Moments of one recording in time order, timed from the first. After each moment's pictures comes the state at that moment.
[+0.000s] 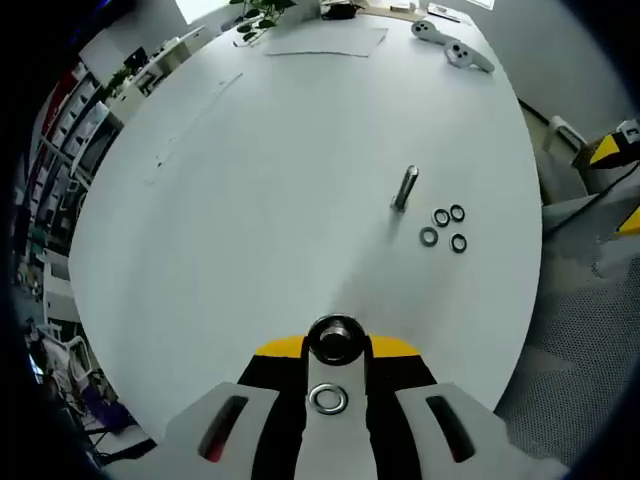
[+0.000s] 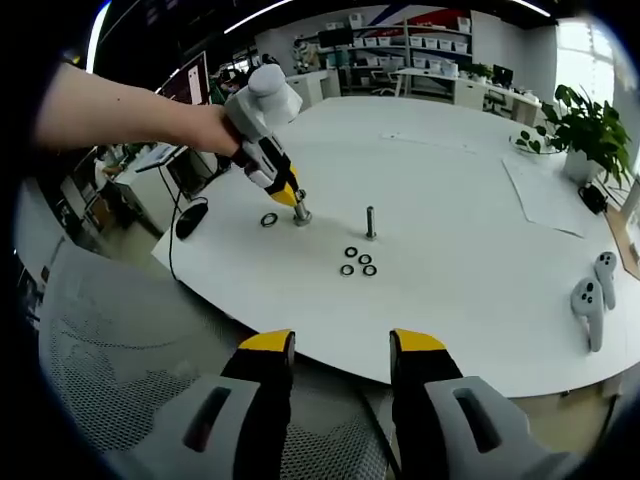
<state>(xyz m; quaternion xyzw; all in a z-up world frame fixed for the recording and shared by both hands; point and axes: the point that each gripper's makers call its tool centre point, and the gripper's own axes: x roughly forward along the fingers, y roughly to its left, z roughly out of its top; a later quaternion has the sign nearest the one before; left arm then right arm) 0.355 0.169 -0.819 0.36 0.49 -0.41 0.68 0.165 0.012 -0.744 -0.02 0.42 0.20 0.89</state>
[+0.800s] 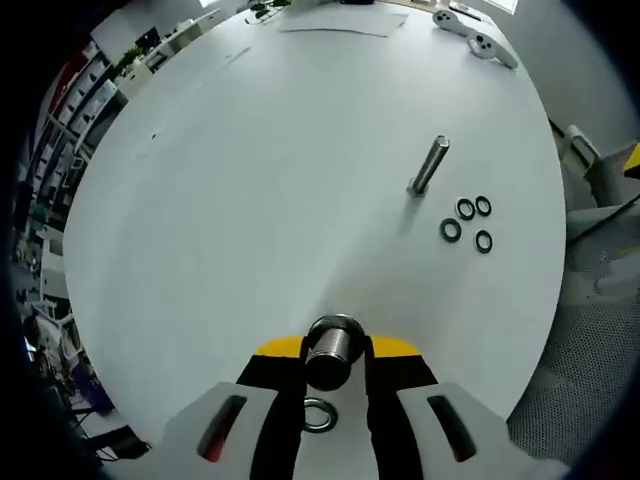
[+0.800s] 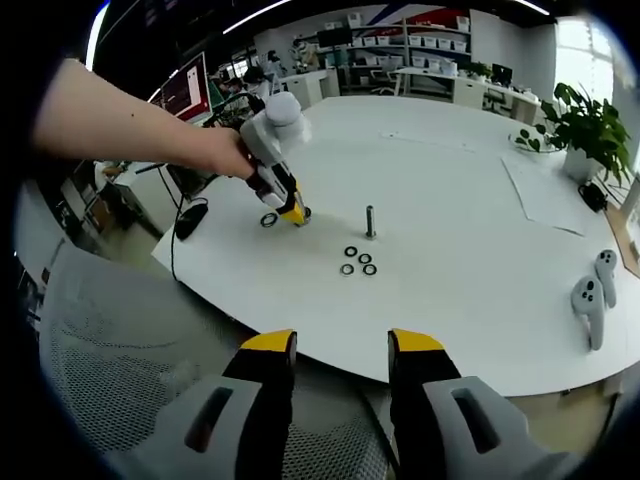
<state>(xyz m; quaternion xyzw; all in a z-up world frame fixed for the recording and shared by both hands) 0.355 0.169 -0.852 0.34 0.51 -0.38 0.69 0.165 0.012 -0.744 -0.02 0.42 0.20 0.89</state>
